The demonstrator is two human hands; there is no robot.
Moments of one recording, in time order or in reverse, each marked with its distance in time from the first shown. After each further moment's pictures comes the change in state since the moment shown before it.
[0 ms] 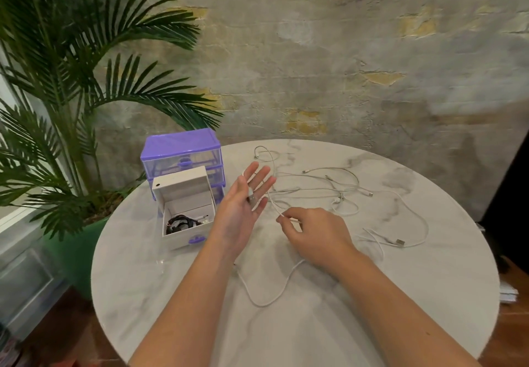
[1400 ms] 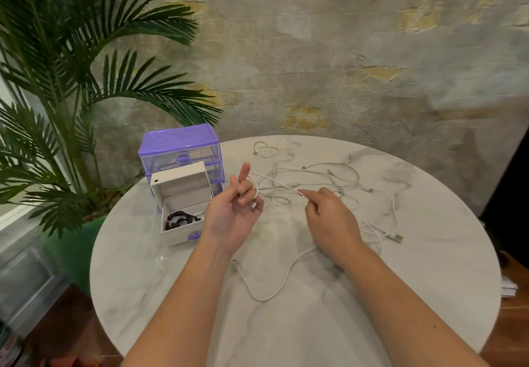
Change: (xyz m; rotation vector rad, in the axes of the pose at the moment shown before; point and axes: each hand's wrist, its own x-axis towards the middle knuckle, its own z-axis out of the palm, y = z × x) left_hand -0.002 0.000 -0.013 -0.494 0.024 -0.165; right_hand 0.009 0.018 0.004 0.188 0.141 0.136
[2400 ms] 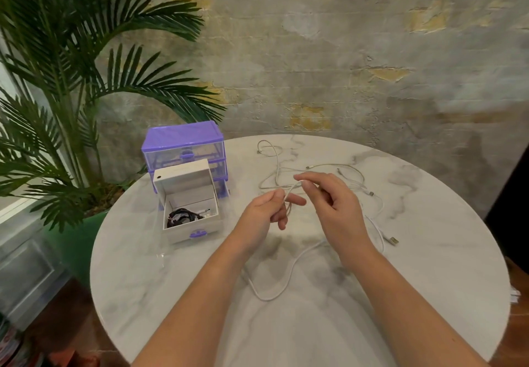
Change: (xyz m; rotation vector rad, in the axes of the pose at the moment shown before) left_hand -0.008 -0.026 0.012 1.020 -0.127 0.147; right_hand -0.006 -0.015 -0.011 0.575 0.224 -0.237
